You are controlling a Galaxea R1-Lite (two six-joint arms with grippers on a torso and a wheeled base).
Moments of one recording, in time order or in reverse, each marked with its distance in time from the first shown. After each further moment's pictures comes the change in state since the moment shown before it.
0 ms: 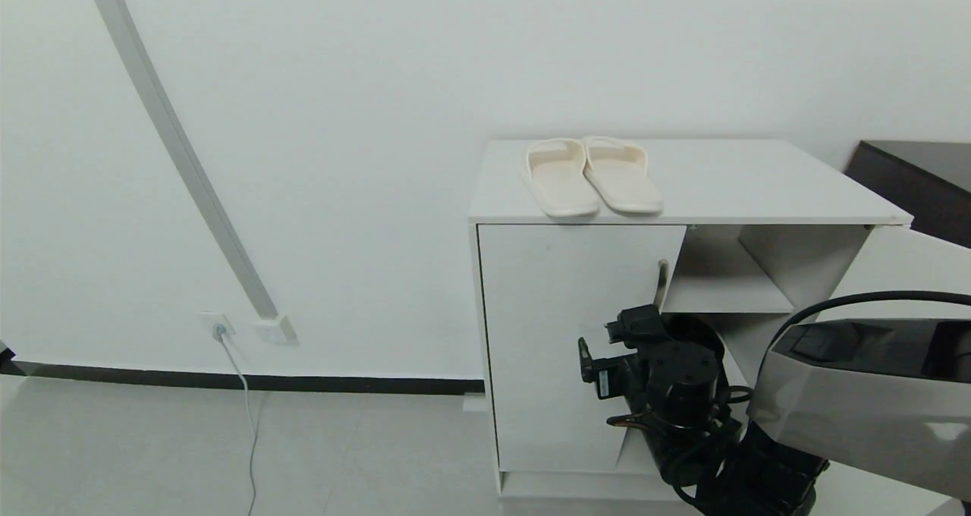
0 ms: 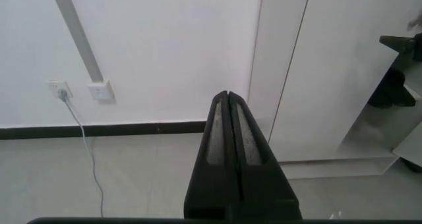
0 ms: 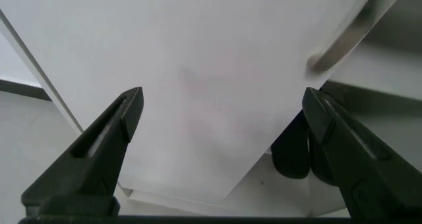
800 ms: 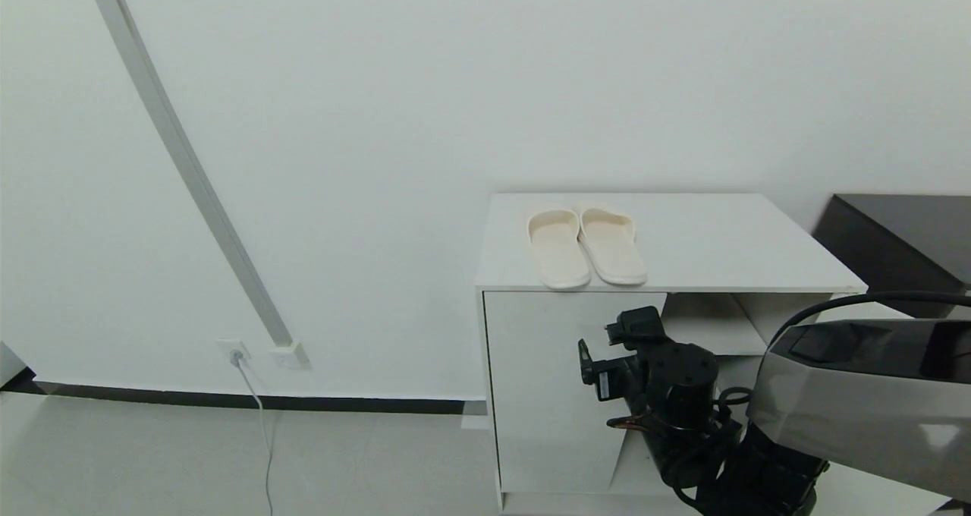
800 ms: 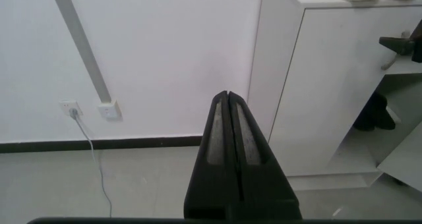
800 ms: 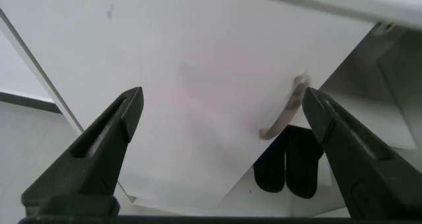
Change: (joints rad) left arm 0.000 0.000 0.000 0.000 0.000 0.000; right arm 0.001 0.002 0.005 -0.001 0.000 -0.001
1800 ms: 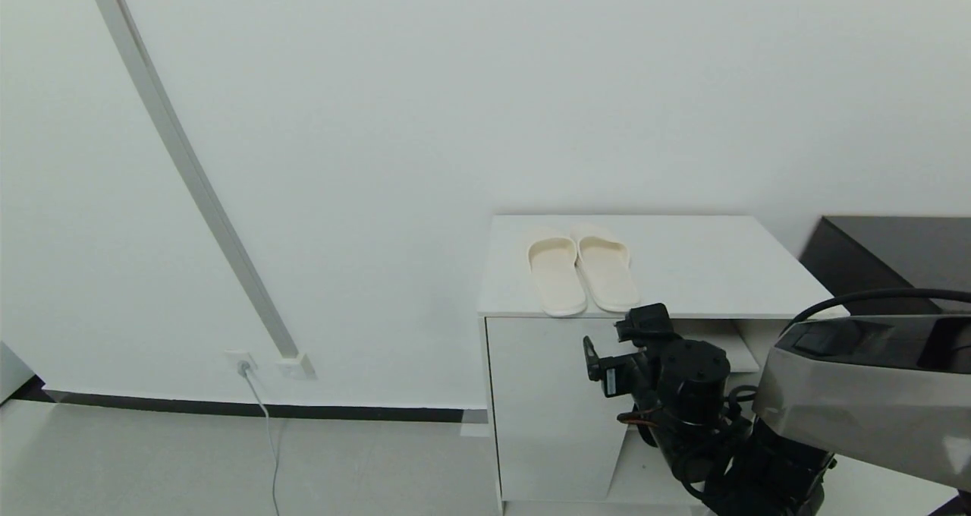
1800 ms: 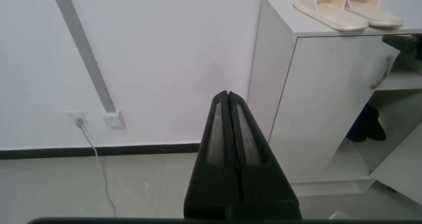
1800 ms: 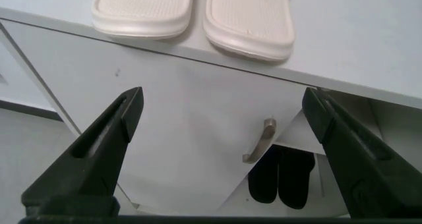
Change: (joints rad) left arm 0.000 0.000 0.000 0.000 0.000 0.000; right arm -0.035 0.003 0.016 -0.036 0.056 0.000
